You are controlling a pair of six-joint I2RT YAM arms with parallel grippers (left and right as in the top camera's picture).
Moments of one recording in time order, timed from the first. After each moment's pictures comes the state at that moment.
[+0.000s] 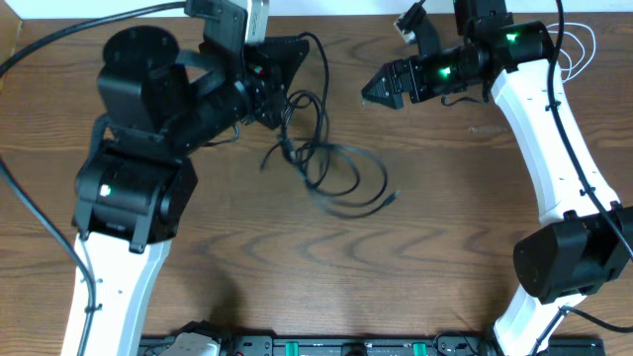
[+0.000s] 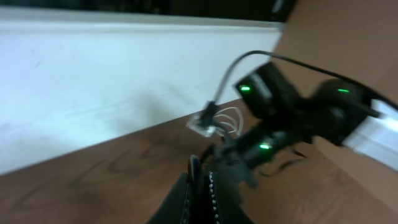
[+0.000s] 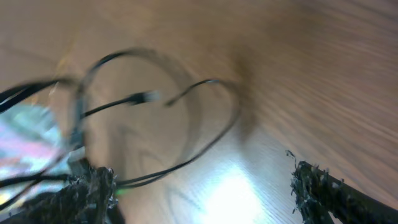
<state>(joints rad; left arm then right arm) -0.28 1.28 1.63 -0.58 0.49 -0.18 0.22 1.92 1.93 -1.11 -0.73 -0.08</state>
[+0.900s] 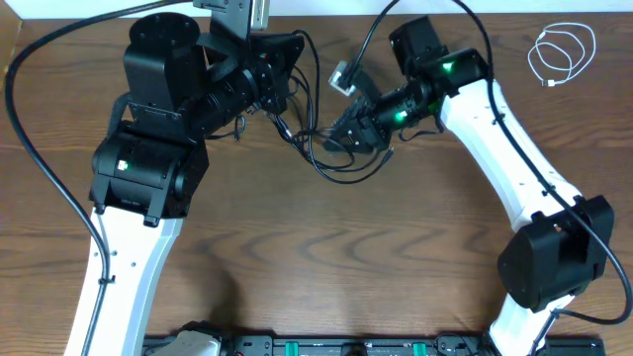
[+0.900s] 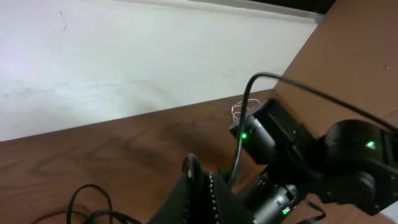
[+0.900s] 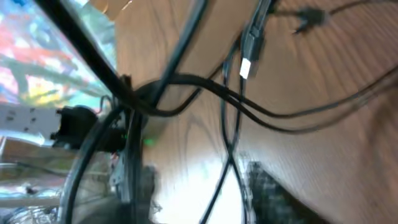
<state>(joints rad) -0.28 1.33 1.63 -0.61 0.41 -0.22 0.39 1.92 1.76 -1.06 -0.94 -0.40</state>
